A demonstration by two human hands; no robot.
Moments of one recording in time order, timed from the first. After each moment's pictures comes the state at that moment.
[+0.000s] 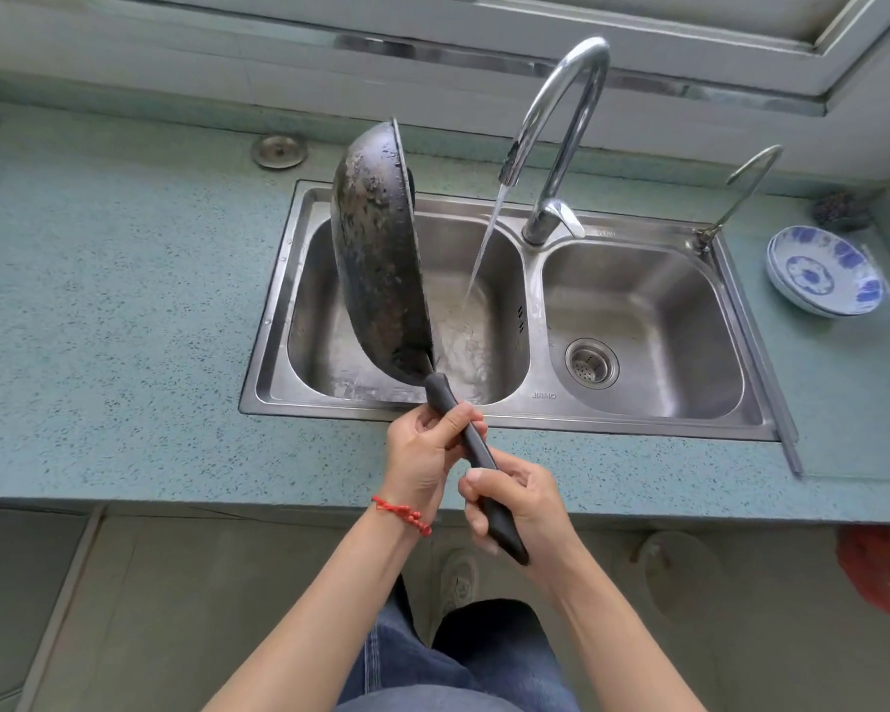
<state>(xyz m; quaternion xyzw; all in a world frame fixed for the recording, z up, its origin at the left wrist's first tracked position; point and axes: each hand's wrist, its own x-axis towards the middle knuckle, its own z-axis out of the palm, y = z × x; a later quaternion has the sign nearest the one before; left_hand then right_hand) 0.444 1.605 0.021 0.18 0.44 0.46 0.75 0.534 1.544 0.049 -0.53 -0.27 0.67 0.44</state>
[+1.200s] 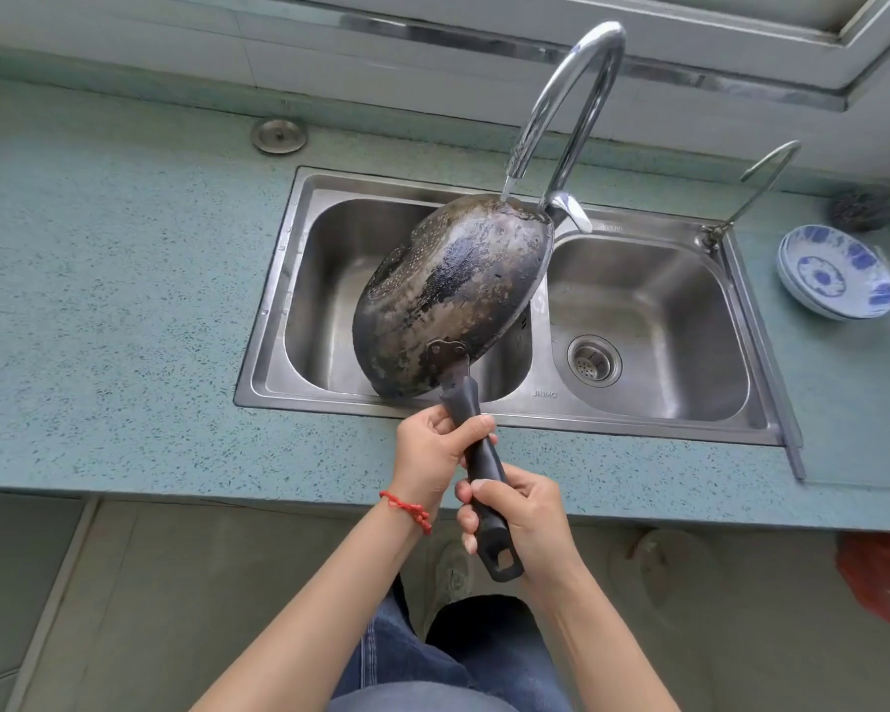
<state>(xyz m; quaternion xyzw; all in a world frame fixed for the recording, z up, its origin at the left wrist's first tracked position) 0.453 1.608 0.007 0.28 0.50 0.40 0.71 0.533 1.541 0.046 -0.57 -0.20 0.66 0.45</state>
